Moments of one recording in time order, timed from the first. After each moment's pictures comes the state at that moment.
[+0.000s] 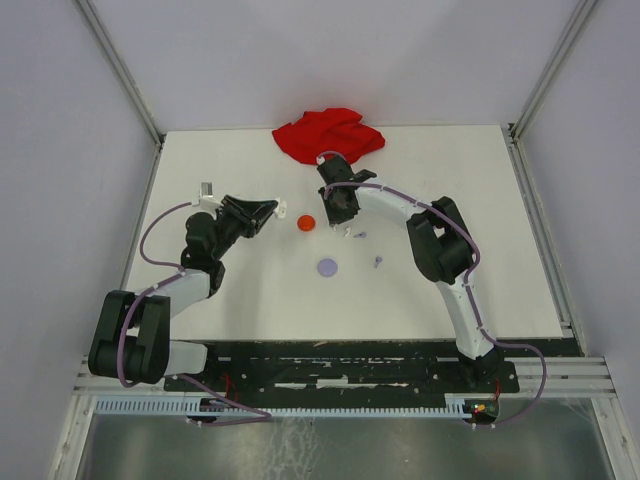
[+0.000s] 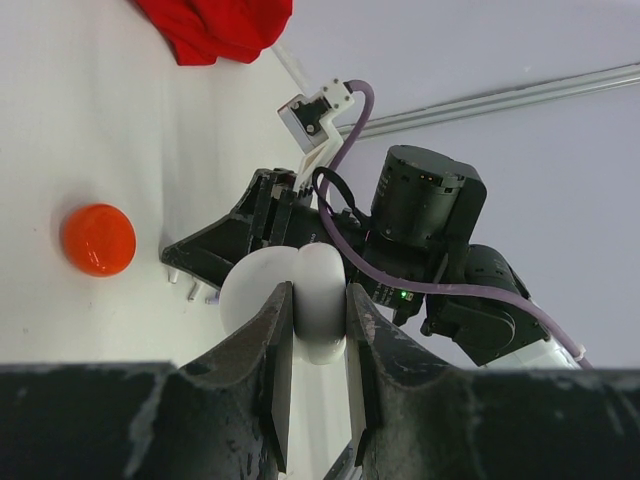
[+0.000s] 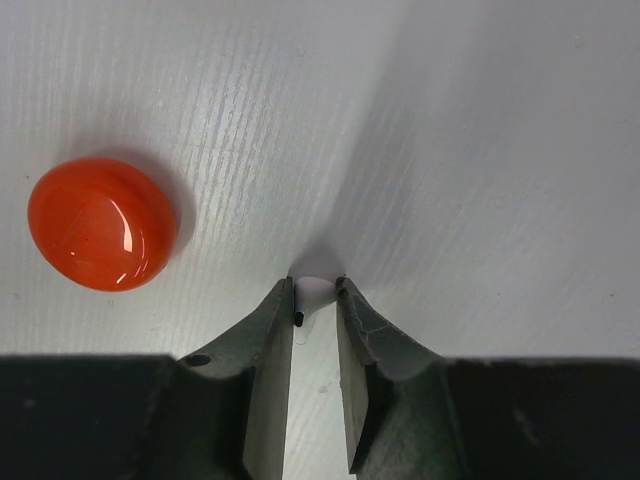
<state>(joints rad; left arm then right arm) -0.14 1.33 0.45 0.83 0.40 -1.21 0.63 2.29 1.84 -0.61 0.07 0.29</state>
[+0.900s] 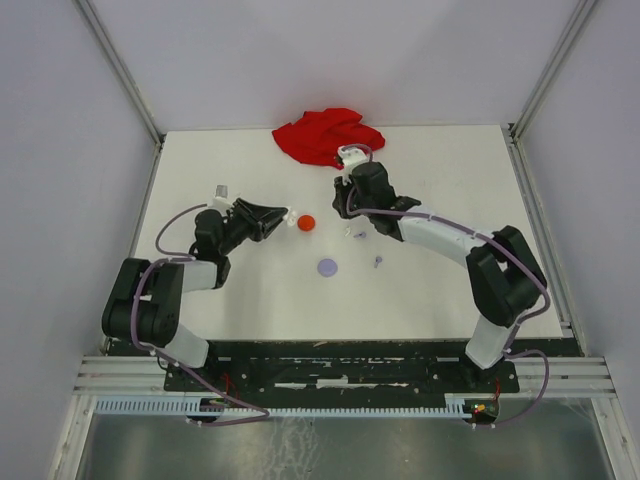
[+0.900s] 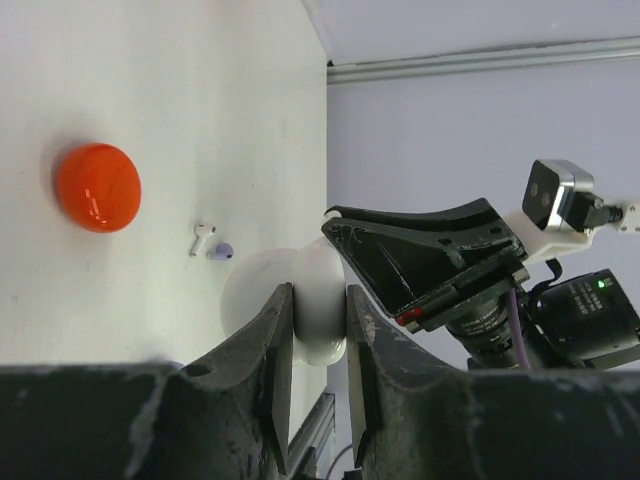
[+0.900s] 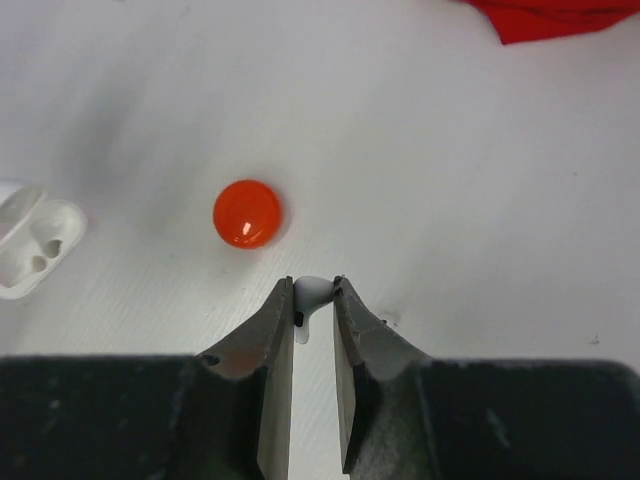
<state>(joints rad) -0.13 1.53 0.47 0.92 0.53 -1.29 0.63 1.80 1.27 -0.04 0.03 0.18</state>
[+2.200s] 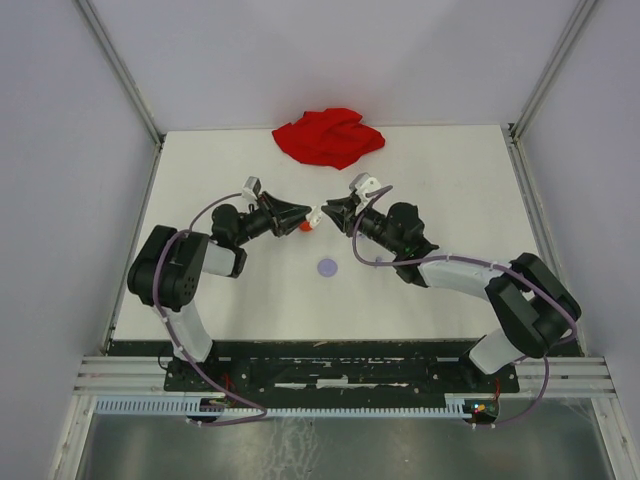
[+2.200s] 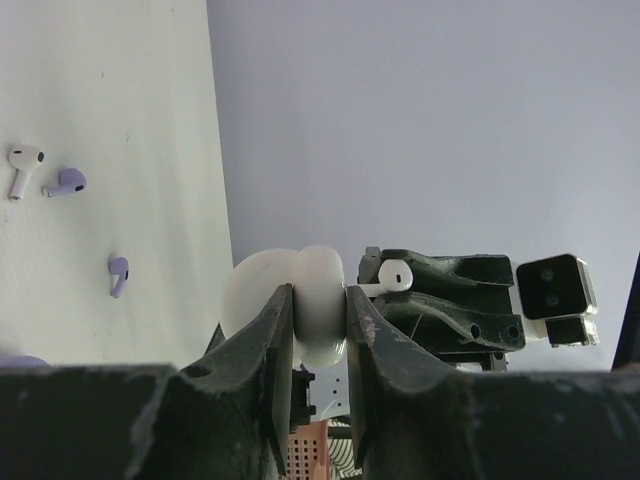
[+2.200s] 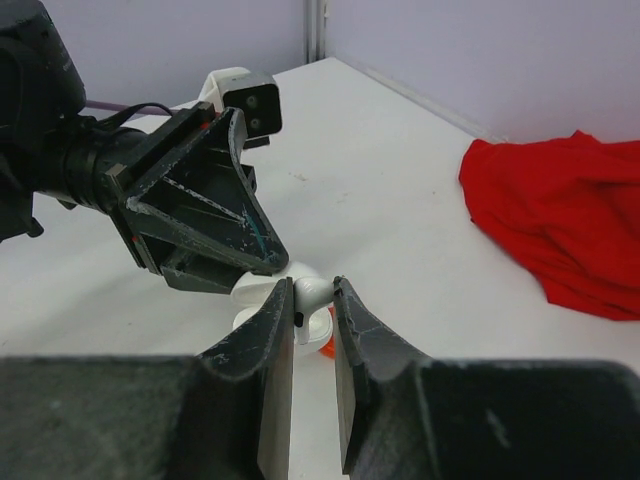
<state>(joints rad) -0.23 1.80 0.60 1.29 0.79 -1.58 0.68 1.54 0.75 0.84 -0.23 -0.02</state>
